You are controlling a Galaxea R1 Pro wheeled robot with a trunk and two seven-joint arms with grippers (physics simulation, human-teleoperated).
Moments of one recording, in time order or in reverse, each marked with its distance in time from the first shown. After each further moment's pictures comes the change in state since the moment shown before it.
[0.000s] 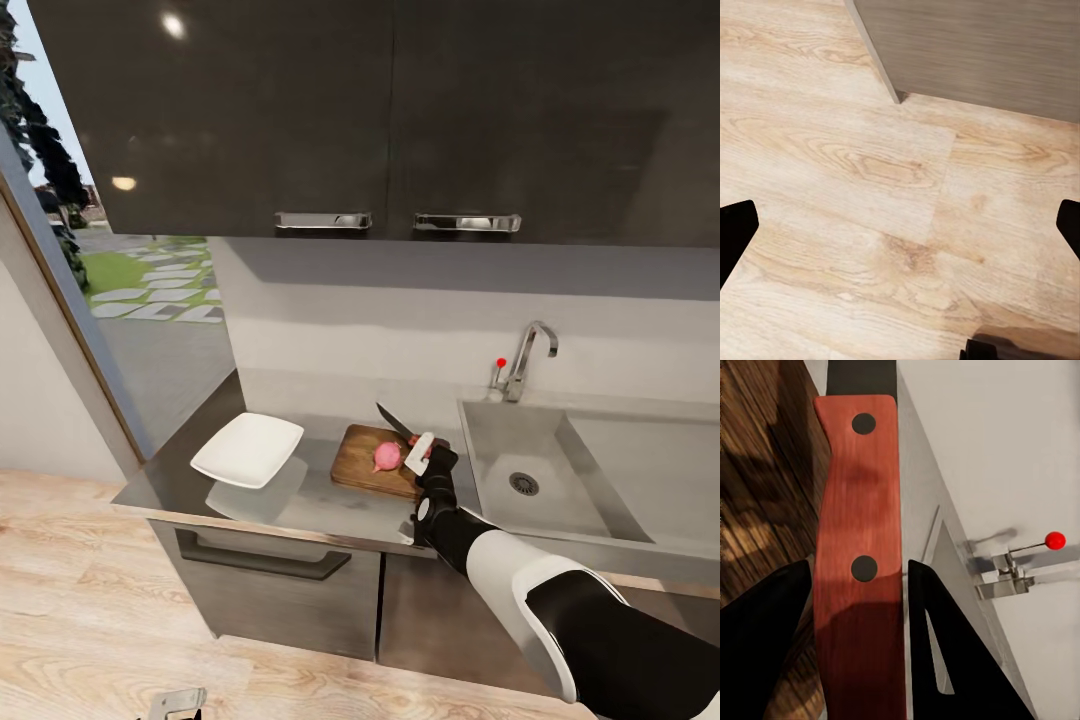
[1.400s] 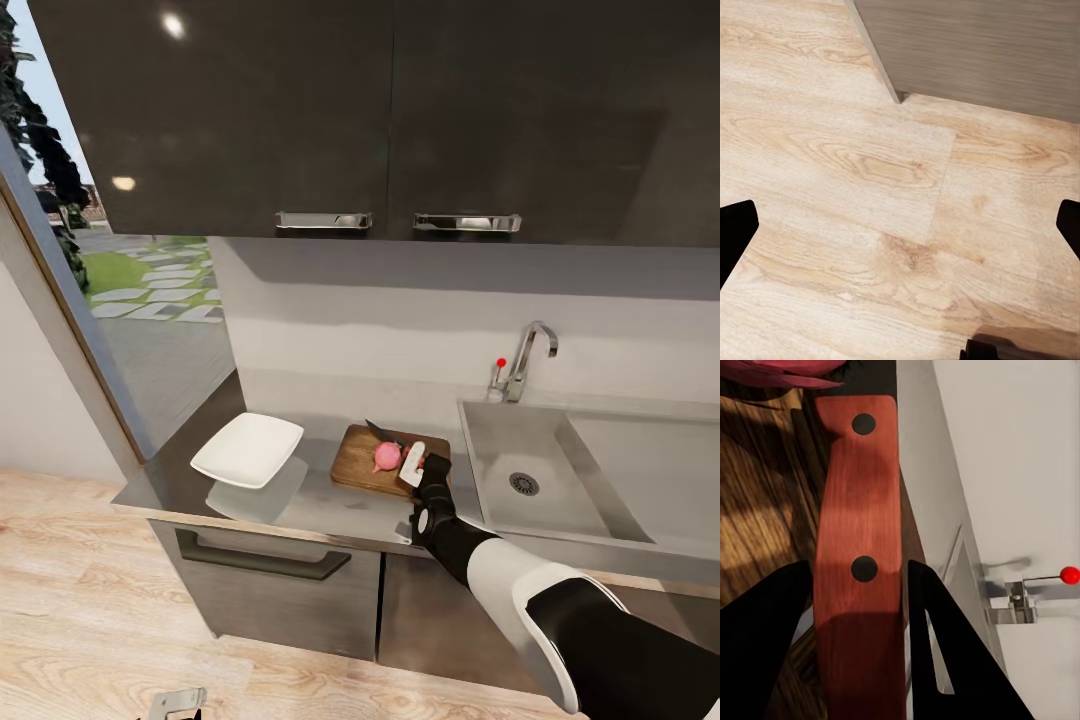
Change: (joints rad) left arm 0.000 0.000 0.000 0.000 0.000 0.000 0.000; right arm 0.023 0.000 0.001 0.008 0.130 -0.006 0.054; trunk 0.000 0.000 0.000
